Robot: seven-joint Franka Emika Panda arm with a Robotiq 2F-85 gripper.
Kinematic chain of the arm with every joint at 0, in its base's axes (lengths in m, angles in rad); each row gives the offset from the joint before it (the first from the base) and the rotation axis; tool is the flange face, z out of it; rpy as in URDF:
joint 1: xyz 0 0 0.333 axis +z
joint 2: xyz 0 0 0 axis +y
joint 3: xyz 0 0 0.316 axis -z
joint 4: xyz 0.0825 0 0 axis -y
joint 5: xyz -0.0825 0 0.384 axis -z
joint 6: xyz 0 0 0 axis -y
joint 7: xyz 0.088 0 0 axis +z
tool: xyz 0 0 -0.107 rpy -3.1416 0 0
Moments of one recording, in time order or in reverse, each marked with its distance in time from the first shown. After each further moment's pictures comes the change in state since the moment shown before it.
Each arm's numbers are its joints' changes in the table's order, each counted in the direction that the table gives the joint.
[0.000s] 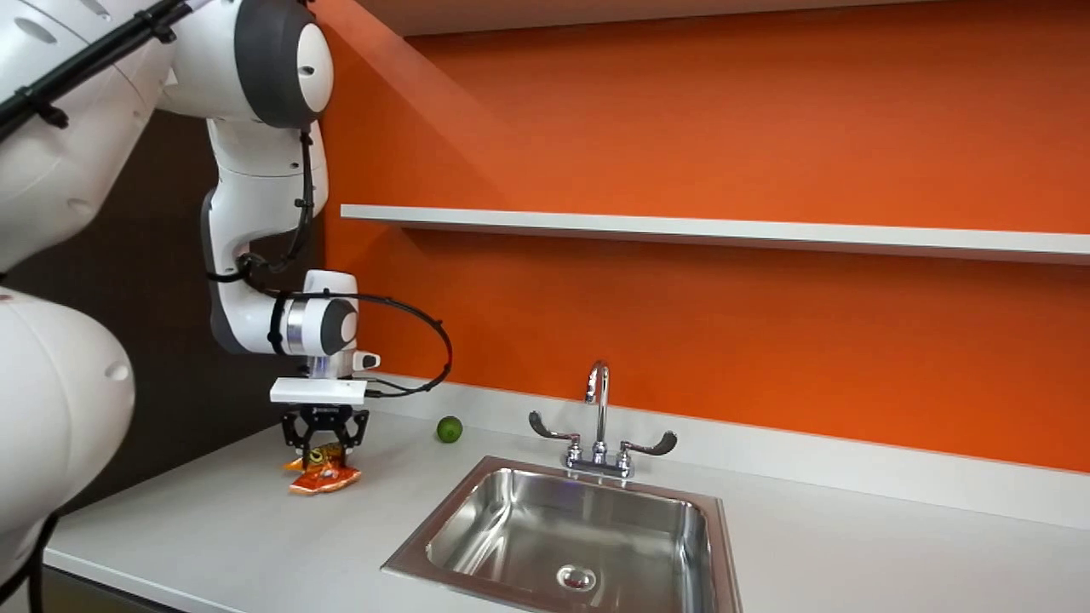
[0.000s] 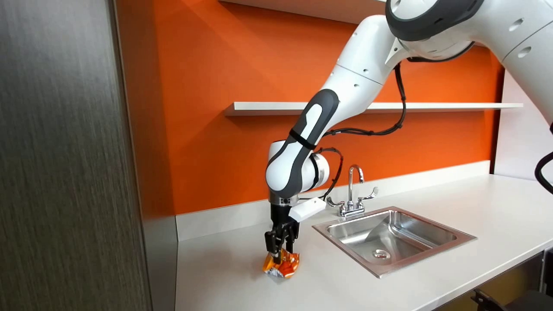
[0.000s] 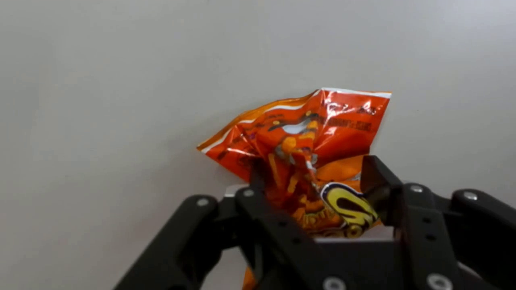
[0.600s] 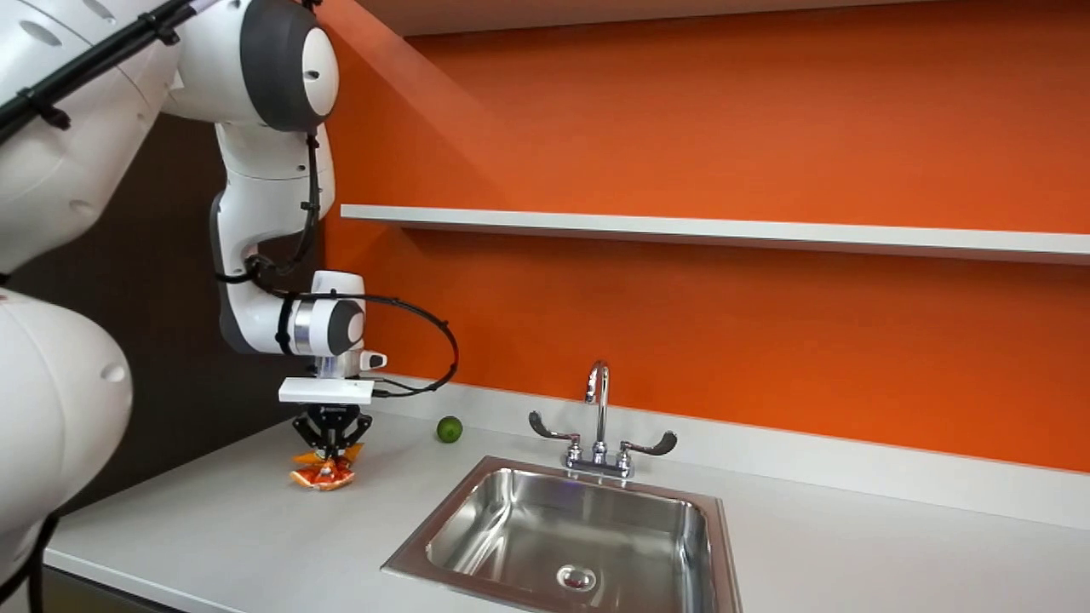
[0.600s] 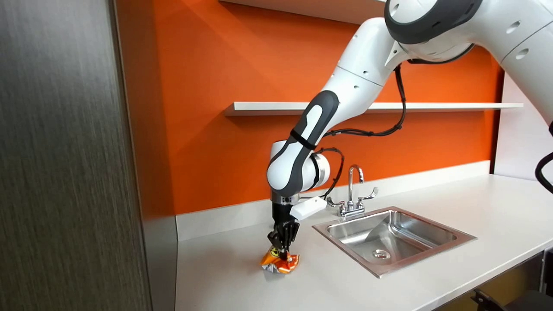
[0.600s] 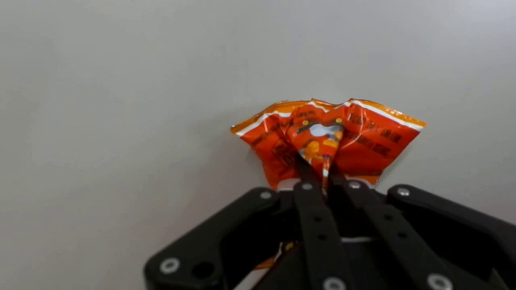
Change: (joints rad) arm -0.016 0.011 0.001 0.017 0.000 0.000 0.010
